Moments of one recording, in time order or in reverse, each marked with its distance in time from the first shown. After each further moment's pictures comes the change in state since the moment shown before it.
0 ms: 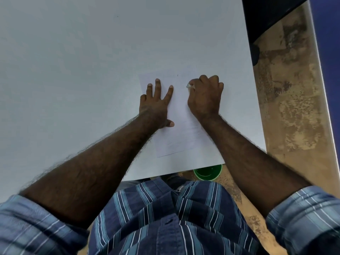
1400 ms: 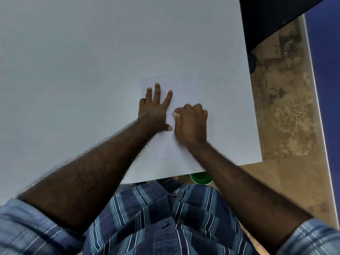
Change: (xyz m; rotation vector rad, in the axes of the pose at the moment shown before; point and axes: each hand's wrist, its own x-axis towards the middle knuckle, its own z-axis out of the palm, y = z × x) left_hand 0.004 -0.001 0.005 -0.003 0.017 0.001; right_hand -0.064 -0.028 -0.010 0.141 -0.178 -0.033
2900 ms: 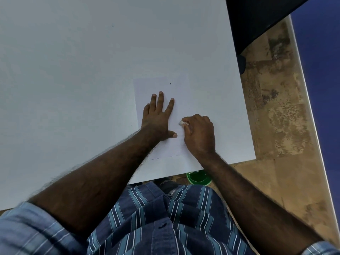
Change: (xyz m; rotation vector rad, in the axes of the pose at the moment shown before) left_hand -0.014 0.026 0.019 -0.097 0.049 0.069; right_hand -0.036 0.044 -0.009 0.115 0.048 0.046
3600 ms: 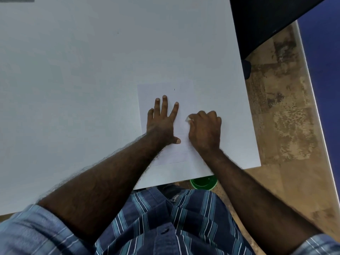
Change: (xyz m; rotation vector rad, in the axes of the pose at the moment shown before) left_hand 0.007 0.005 -0.003 0.052 -0.038 -0.029; right_hand 0.034 0.003 0.004 -0.246 0.054 -0.052
